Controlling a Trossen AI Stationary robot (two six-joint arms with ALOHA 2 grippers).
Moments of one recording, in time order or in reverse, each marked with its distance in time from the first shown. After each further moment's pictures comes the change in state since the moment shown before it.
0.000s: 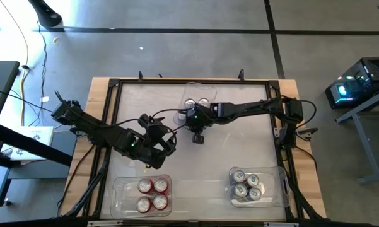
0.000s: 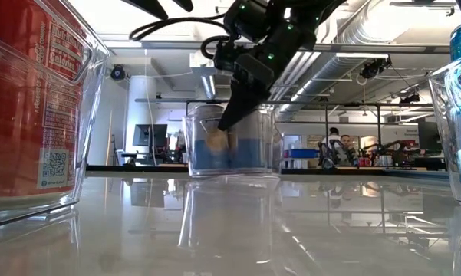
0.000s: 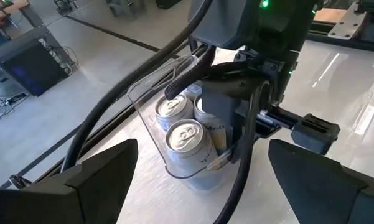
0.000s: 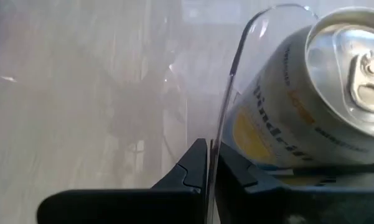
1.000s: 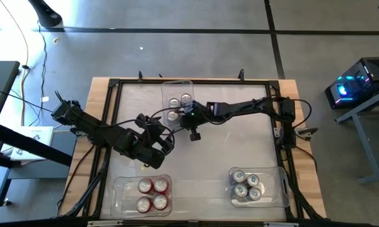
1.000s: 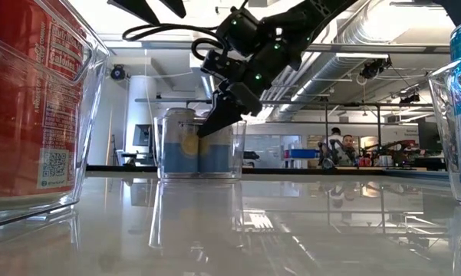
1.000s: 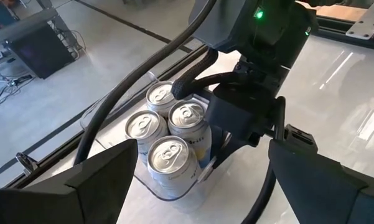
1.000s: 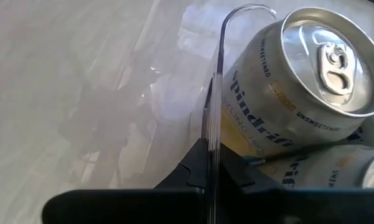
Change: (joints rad) left arm -0.003 0.000 0.000 -0.100 0.004 -0.146; right arm -0.053 0.092 0.002 0.212 -0.018 -0.350
